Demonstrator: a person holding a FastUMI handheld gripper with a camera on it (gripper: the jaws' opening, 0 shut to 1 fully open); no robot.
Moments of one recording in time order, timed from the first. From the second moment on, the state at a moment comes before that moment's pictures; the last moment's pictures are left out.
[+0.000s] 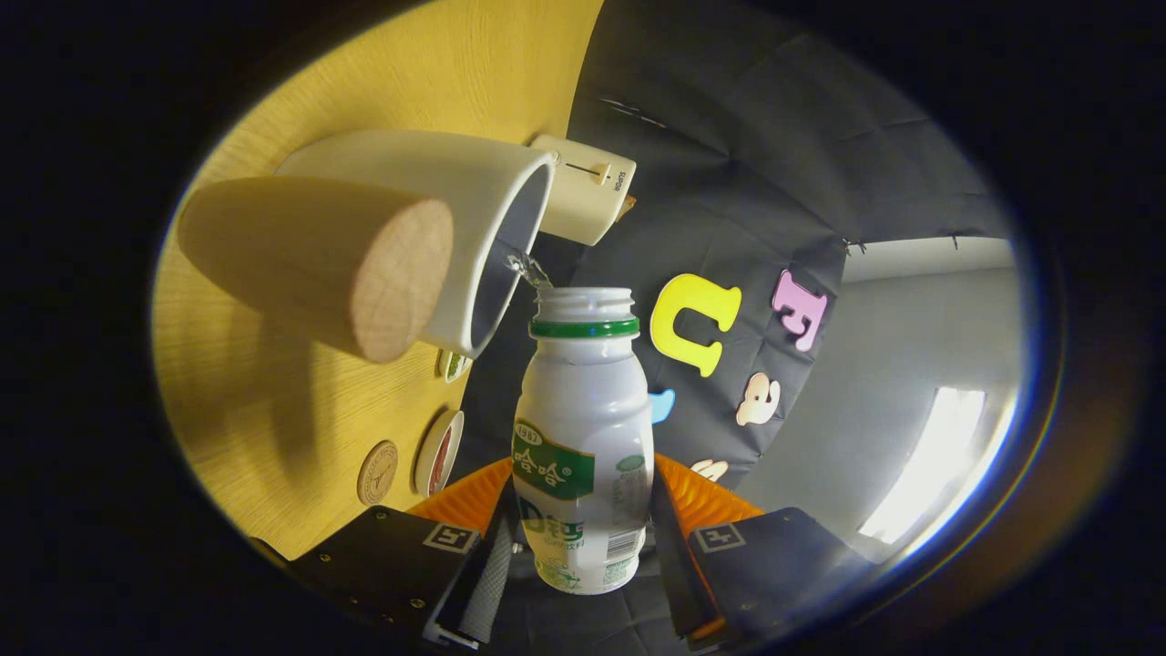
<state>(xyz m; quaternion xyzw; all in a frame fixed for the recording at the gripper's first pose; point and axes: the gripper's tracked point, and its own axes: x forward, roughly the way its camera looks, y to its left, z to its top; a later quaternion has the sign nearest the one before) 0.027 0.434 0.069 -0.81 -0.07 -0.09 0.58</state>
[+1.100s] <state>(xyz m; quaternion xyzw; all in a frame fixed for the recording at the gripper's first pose) 0.026 0.435 0.075 -0.82 -0.07 -0.09 0.55</state>
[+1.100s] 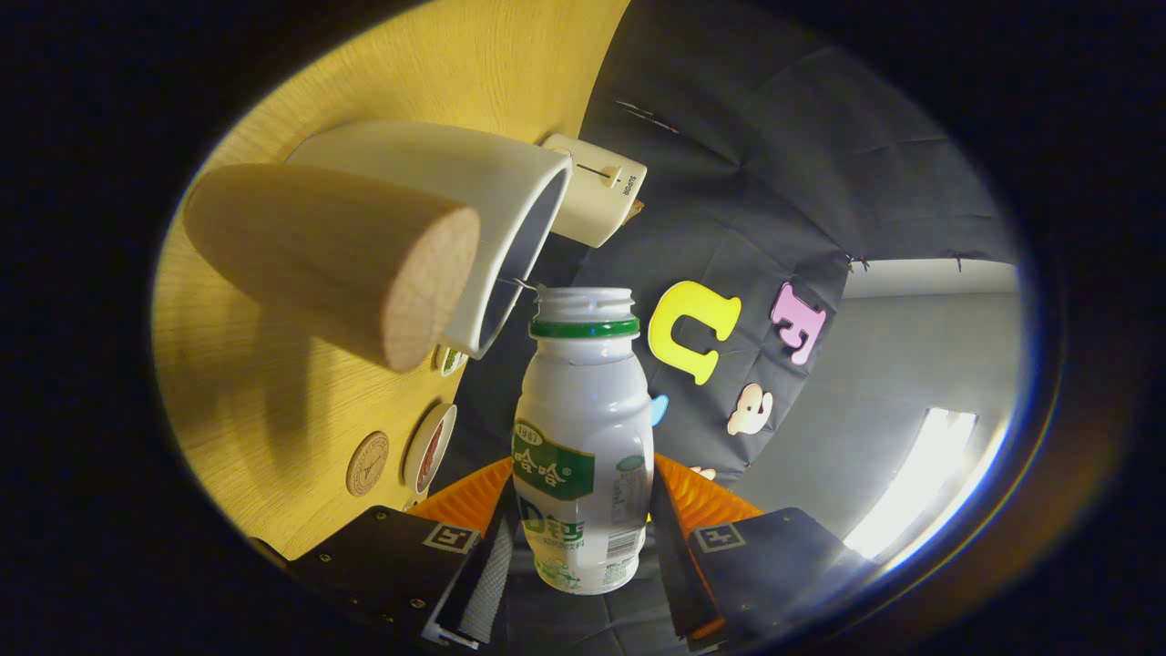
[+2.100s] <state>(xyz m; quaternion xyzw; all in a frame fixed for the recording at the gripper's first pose) 0.022 0.445 0.089 -0.86 -0.08 -0.12 0.50</state>
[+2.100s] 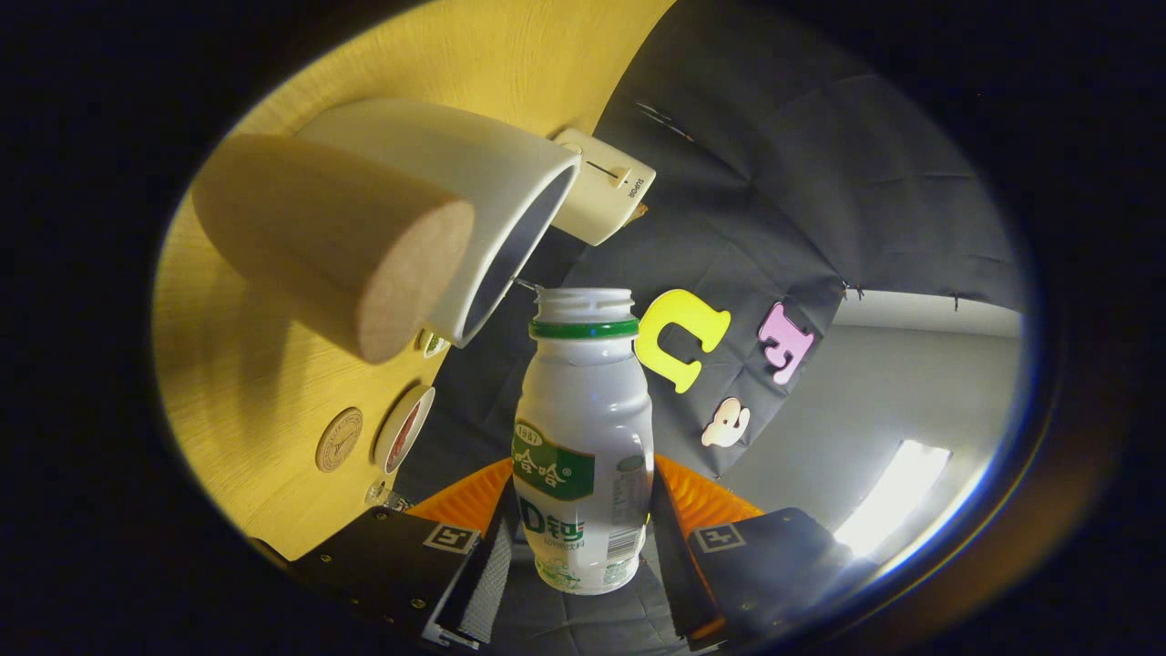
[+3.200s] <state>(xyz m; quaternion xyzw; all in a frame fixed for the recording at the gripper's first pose) 0.020 0.467 0.104 -0.89 -0.09 -0.12 0.42</state>
